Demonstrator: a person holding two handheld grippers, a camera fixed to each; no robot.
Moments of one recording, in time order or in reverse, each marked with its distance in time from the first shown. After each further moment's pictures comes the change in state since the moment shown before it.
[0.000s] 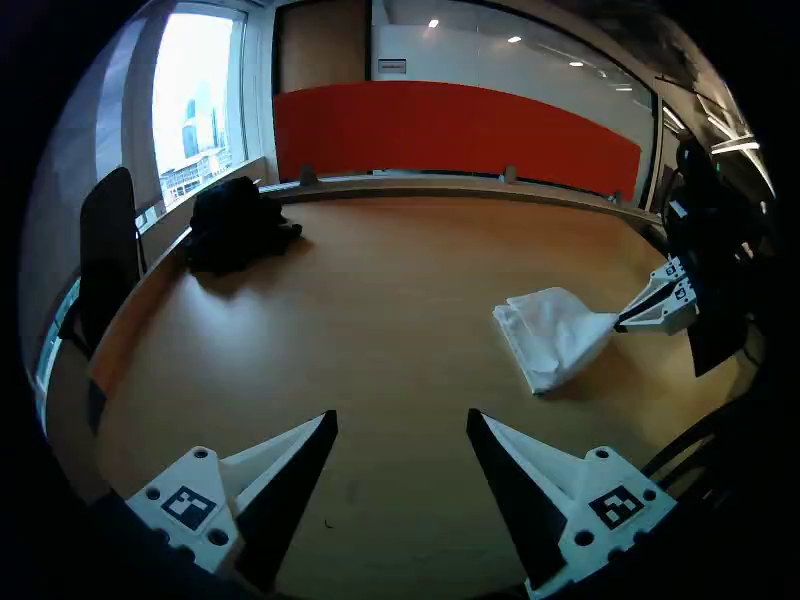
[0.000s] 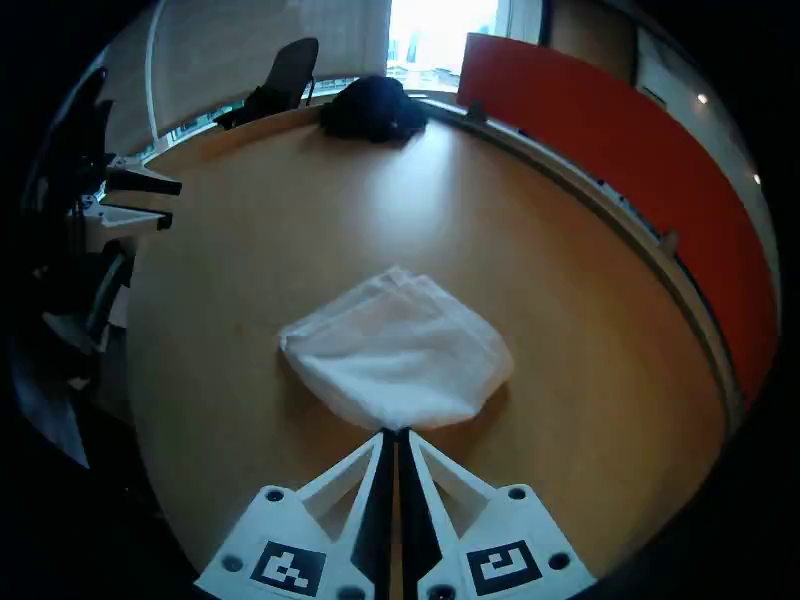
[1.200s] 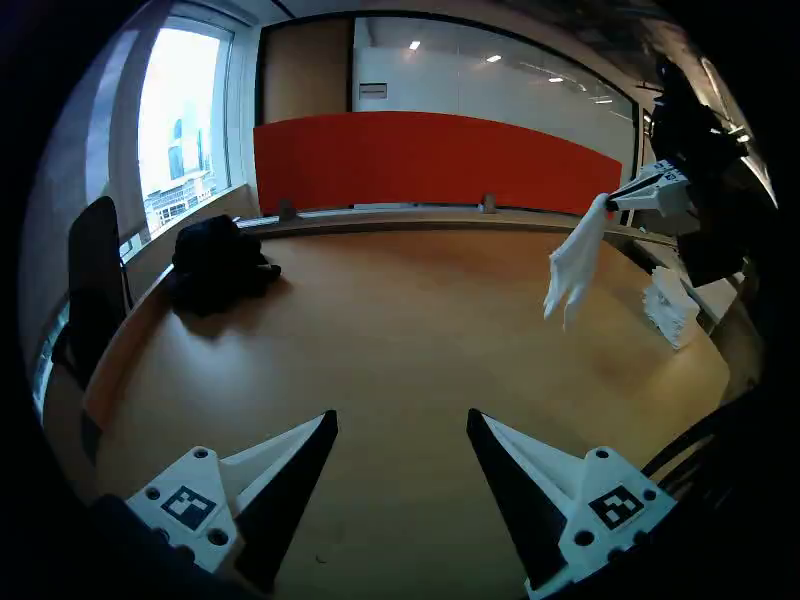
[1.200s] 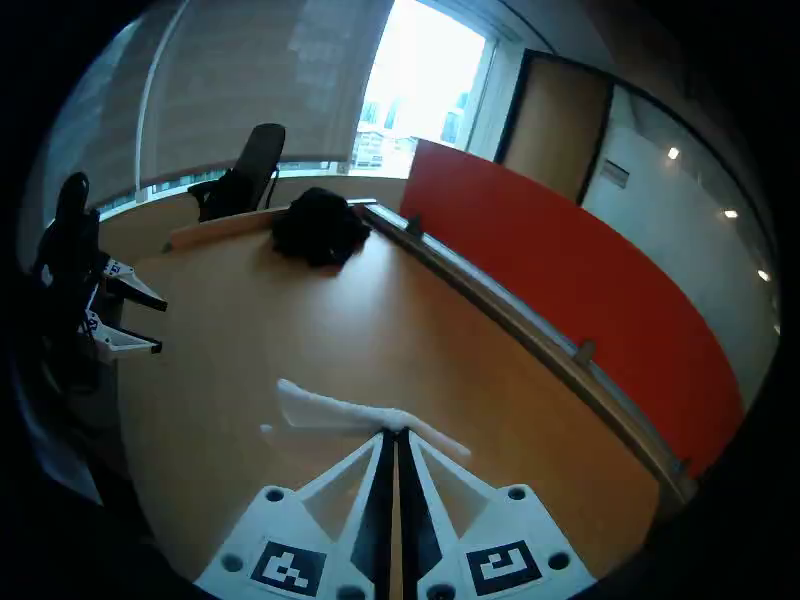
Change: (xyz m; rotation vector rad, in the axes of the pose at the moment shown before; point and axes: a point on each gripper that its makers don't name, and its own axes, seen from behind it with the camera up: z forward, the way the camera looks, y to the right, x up) left arm 0.047 0.022 0.001 -0.061 0.088 0.030; right arm 0.134 0.103 -0.116 -0.166 0.249 -0.049
